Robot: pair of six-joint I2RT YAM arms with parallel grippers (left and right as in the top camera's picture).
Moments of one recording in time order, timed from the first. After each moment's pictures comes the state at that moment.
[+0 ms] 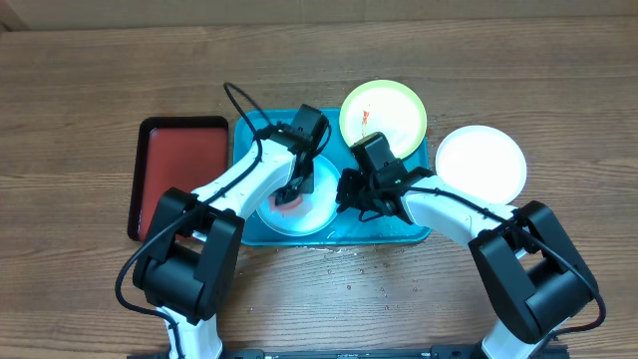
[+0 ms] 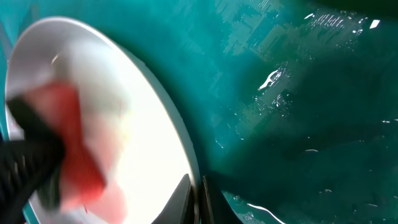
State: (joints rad) left arm -0.46 1.96 1.30 -0.86 -0.22 -0.50; right arm 0.56 1.84 0.99 -0.22 -0.23 0.80
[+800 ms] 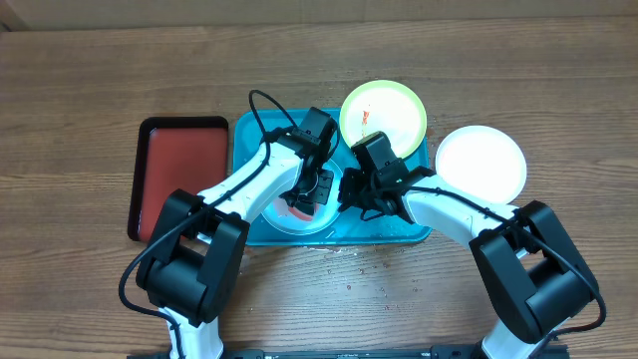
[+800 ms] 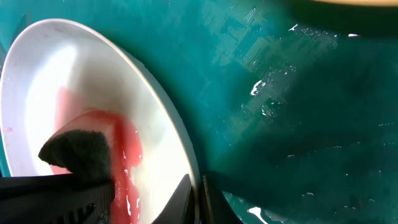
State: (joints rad) left arm -0.50 1.96 1.30 -0.79 0.03 -0.25; right arm 0.56 1.84 0.99 -0.22 -0.21 0.79
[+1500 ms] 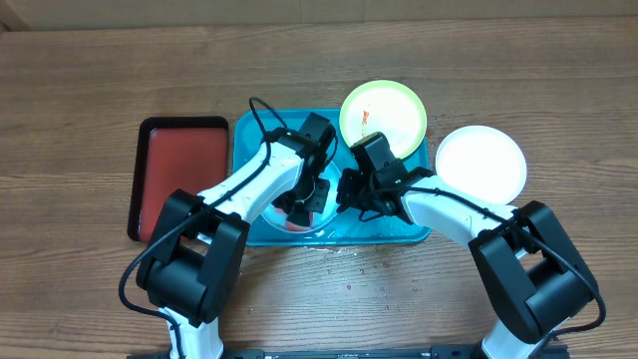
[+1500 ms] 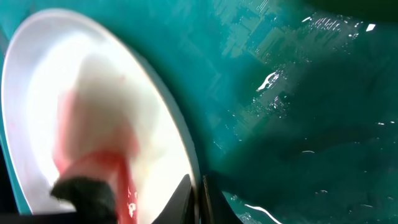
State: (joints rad) left arm -0.50 1.96 1.31 -0.92 0.02 -0.24; right arm 0.56 1.84 0.99 -0.21 -0.22 0.79
